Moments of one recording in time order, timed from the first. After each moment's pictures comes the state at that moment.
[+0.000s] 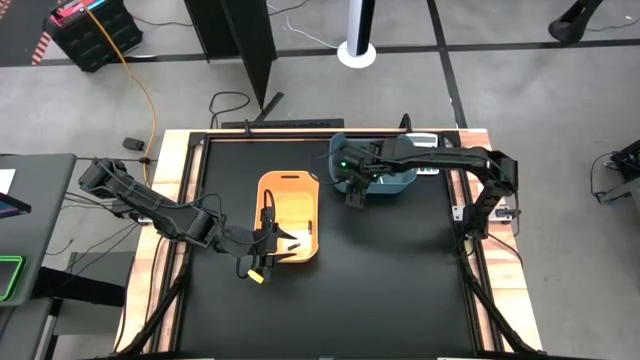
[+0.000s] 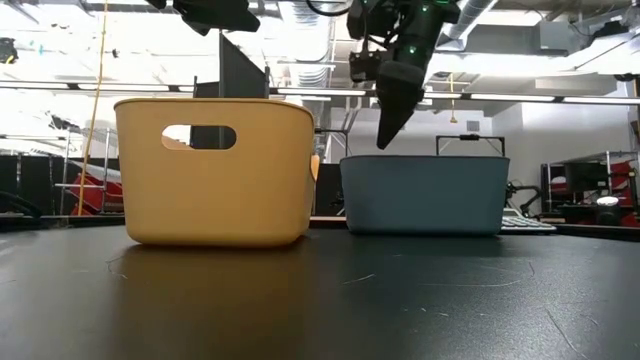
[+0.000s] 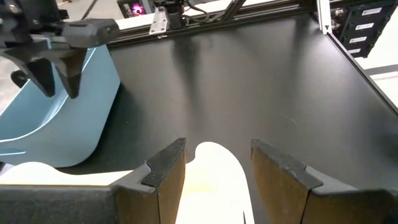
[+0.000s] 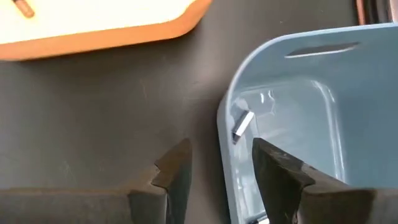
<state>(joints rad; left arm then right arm) -0.42 1.24 0.88 -0.12 -0.44 -0.03 -0.24 1.72 1.46 -0.91 0.11 -0.08</state>
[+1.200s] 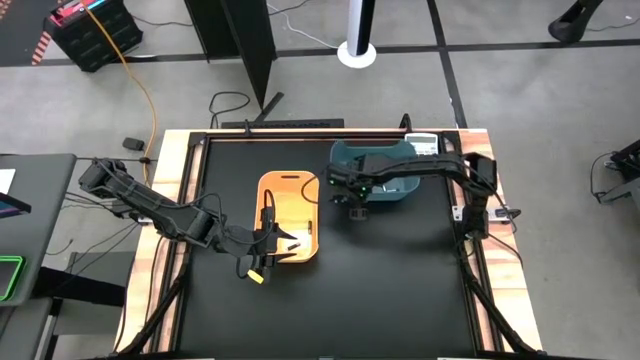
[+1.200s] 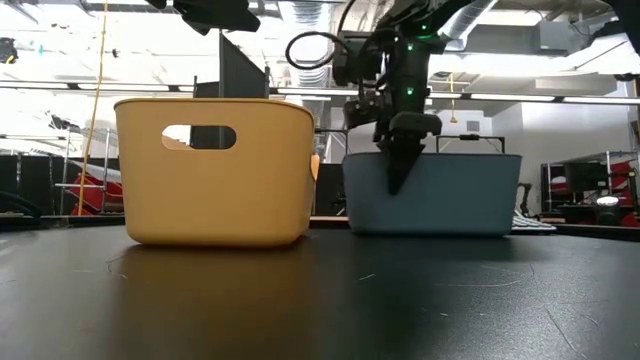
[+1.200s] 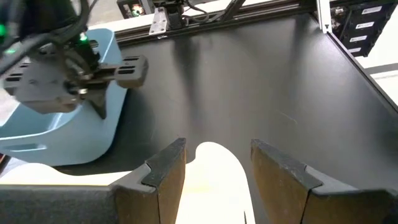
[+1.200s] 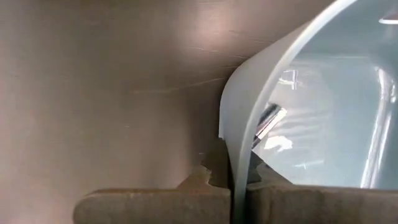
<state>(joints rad) -0.42 1.24 0.88 -0.12 -0.44 -0.02 -0.21 1.88 1.44 -0.95 0.10 -0.23</state>
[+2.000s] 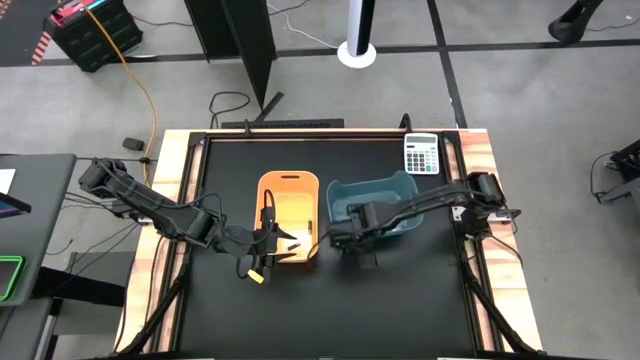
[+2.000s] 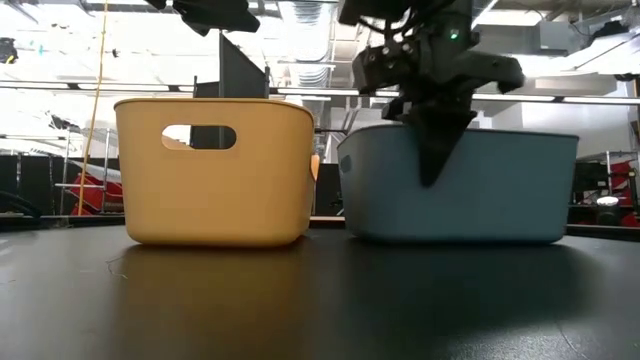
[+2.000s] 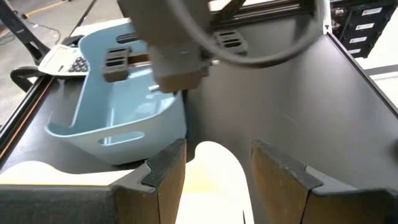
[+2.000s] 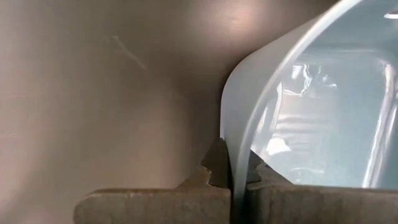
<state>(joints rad) -0.42 1.24 0.88 -0.13 -0.44 -0.03 0.15 1.88 1.44 -1.03 0.10 0.01</state>
